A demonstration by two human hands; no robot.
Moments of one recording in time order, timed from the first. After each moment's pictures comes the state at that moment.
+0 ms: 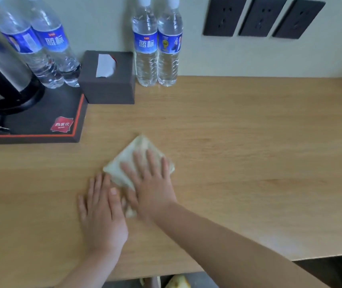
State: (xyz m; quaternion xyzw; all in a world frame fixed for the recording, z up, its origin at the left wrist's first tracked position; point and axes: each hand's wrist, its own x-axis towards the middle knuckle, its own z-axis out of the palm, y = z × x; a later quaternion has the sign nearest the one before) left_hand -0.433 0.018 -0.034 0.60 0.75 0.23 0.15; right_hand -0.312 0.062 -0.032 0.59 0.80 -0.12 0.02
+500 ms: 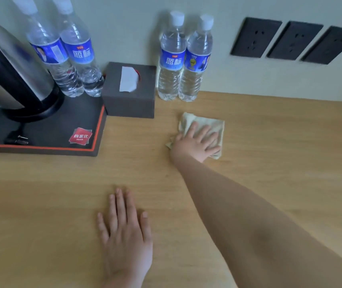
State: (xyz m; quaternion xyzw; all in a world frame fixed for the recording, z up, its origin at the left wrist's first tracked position) left_hand -0.425 0.021 -0.025 0.63 0.76 0.08 0.15; right_hand -0.288 0.218 -0.026 0.87 0.47 -0.15 0.00
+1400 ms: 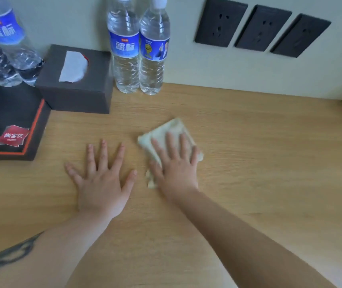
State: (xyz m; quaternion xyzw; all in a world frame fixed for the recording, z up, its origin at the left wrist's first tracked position) left_hand -0.374 0.139 -0.038 0.72 0.69 -0.02 0.09; right_hand -0.195 0.148 -0.031 0.70 0.70 -0.11 0.01
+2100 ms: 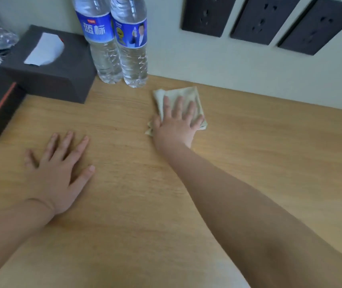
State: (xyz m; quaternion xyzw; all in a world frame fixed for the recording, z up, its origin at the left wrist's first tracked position) left_hand -0.375 0.142 -0.033 0.69 0.72 0.00 0.11; right_hand -0.133 0.259 -0.034 0.74 0.66 -0.11 -0.01
